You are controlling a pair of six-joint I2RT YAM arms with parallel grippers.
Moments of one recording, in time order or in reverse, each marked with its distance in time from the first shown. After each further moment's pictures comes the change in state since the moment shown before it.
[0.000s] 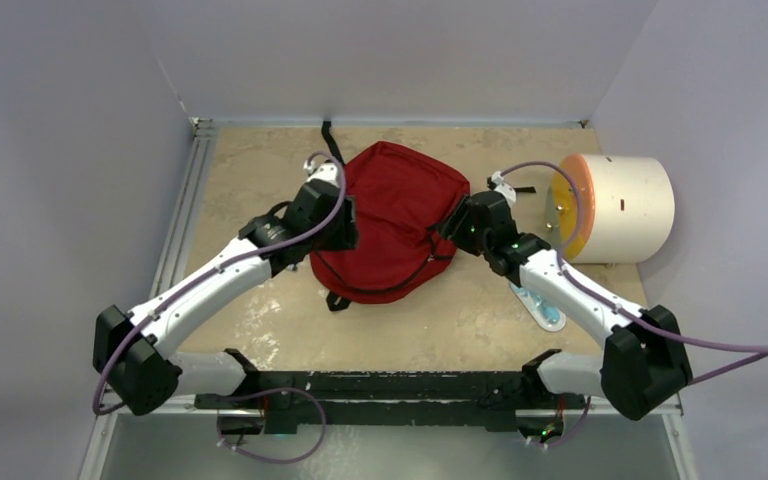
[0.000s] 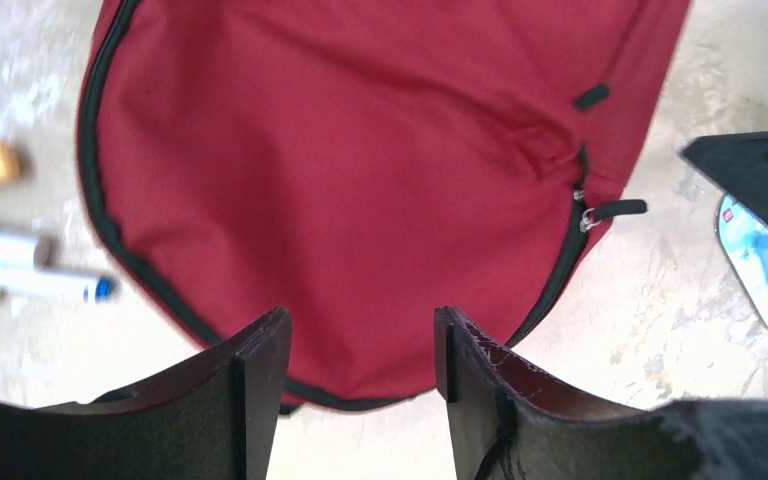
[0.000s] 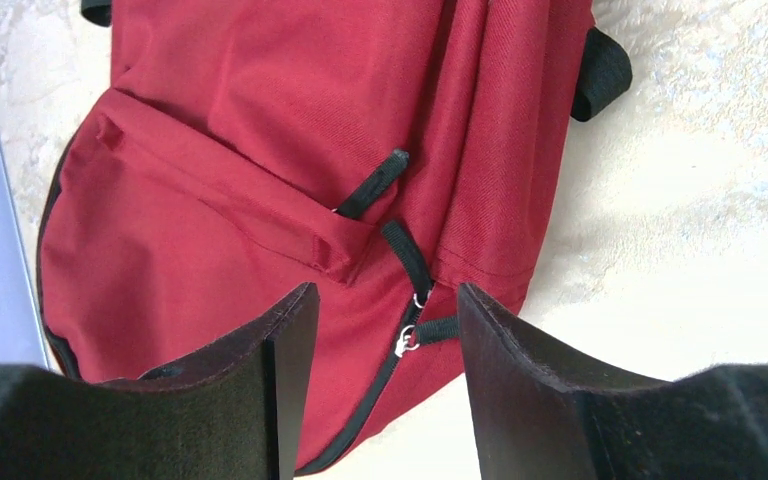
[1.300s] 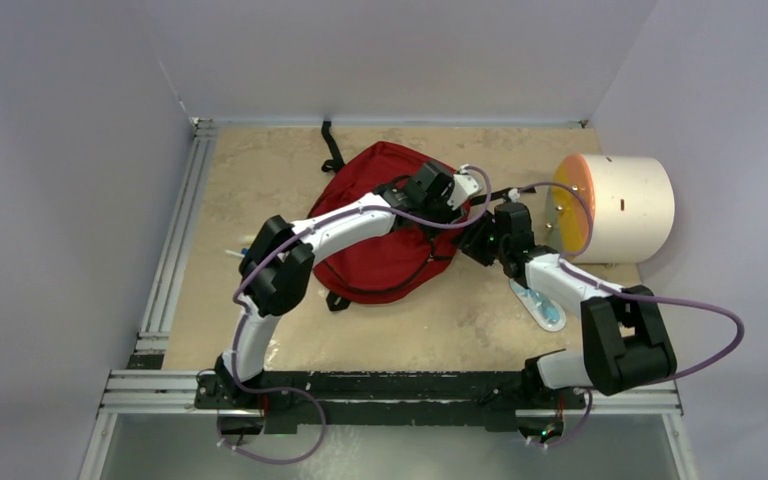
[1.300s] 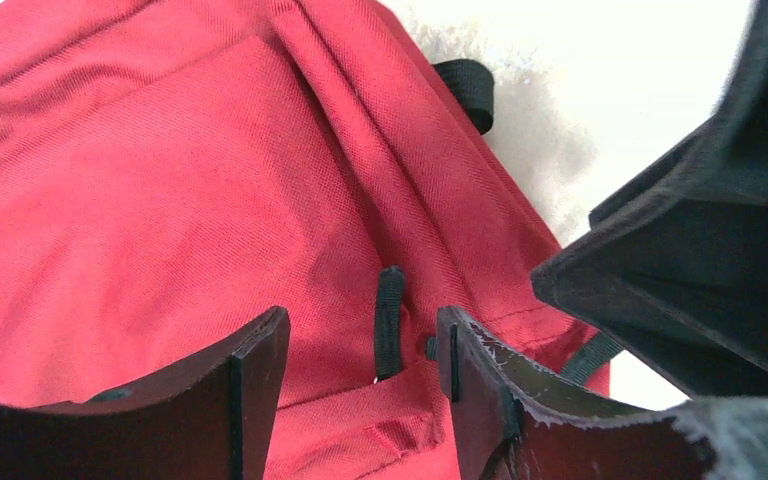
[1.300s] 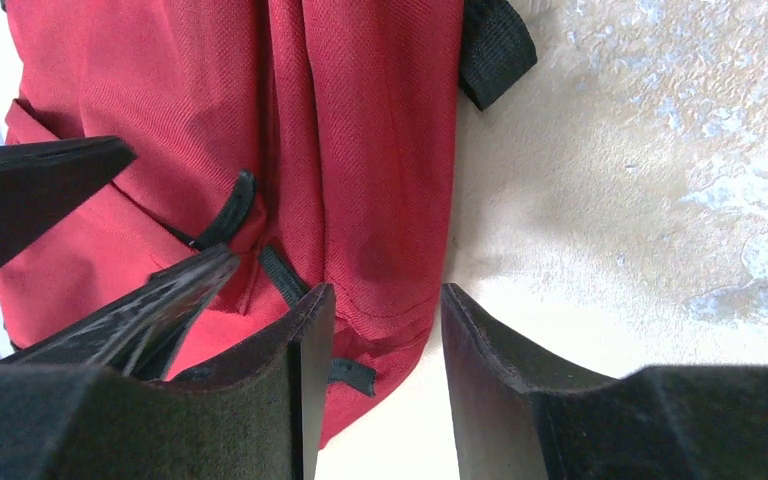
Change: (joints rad) left arm -0.170 0.856 0.692 0.175 0.198 0.818; right arm -0.237 0.119 -0.191 0.245 -0.302 0.002
